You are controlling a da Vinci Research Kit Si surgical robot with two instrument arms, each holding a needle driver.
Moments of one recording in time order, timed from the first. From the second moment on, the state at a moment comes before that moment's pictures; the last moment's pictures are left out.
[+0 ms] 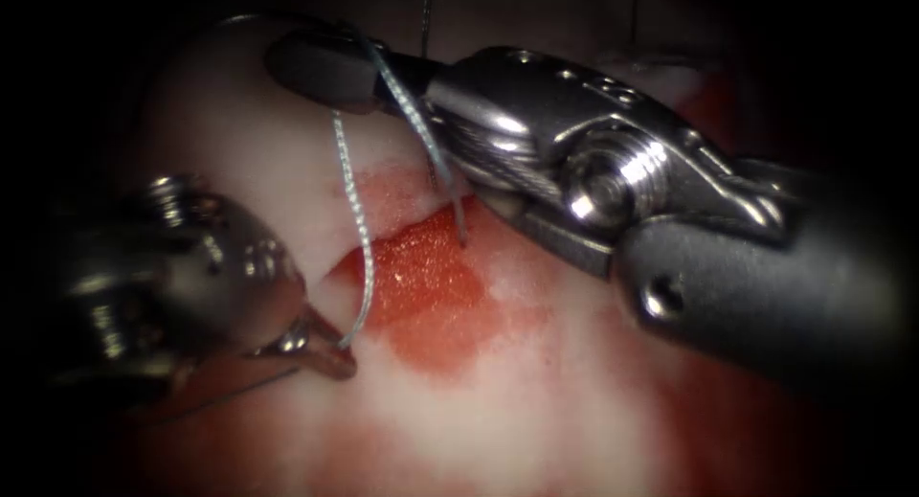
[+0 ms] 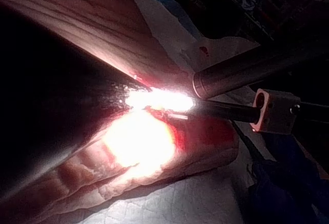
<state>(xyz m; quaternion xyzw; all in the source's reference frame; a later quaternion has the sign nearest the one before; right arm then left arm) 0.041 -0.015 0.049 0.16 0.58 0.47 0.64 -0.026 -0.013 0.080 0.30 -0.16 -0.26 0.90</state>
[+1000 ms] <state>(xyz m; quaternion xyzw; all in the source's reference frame) 0.040 -0.017 0.050 0.42 0.64 0.14 0.63 -0.019 -0.004 0.079 0.07 -0.18 -0.23 0.95</state>
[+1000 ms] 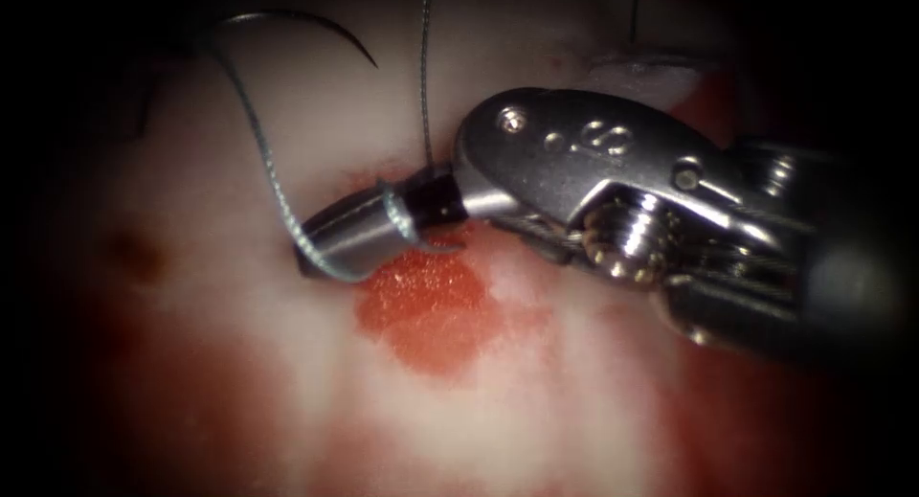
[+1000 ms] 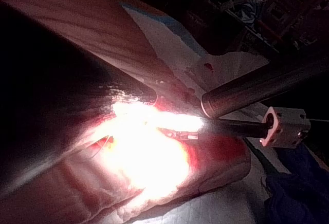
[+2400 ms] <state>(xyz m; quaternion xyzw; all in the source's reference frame) 0.042 -0.016 0.049 0.13 0.54 0.24 0.80 -0.026 -0.012 0.076 0.21 -0.15 -0.13 0.96</state>
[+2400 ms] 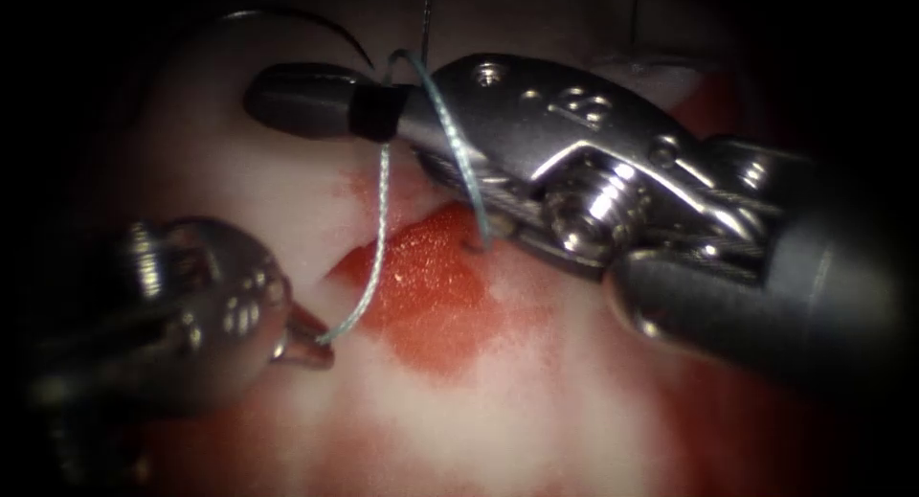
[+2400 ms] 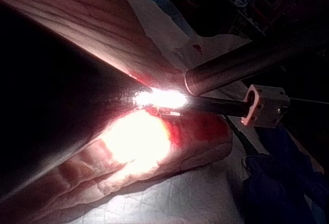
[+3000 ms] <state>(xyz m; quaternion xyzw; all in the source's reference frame) 0.041 -0.016 0.050 0.20 0.49 0.00 0.85 -0.022 -0.005 0.073 0.05 -0.18 -0.15 0.97</state>
